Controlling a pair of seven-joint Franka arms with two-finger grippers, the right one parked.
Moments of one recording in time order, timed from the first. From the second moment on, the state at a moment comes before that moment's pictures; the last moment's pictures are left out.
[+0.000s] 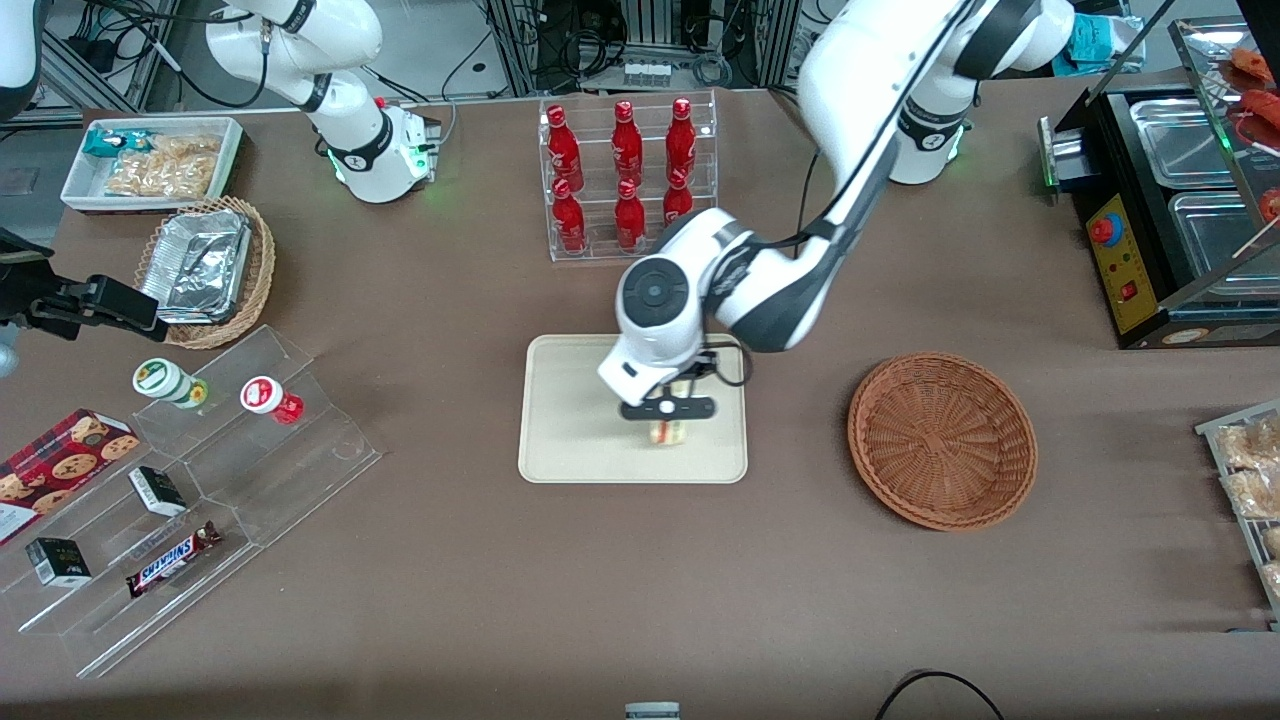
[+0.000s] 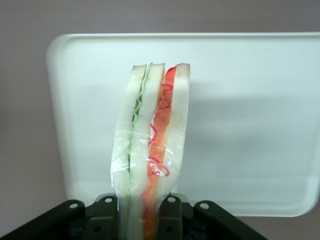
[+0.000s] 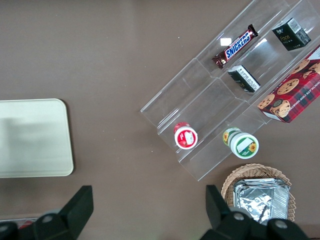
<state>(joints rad) -0.69 0.76 -0.11 -1.29 0.01 1.97 -0.76</state>
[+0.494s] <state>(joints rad) -0.75 0.89 -0.13 -1.26 0.01 2.11 -0.87</state>
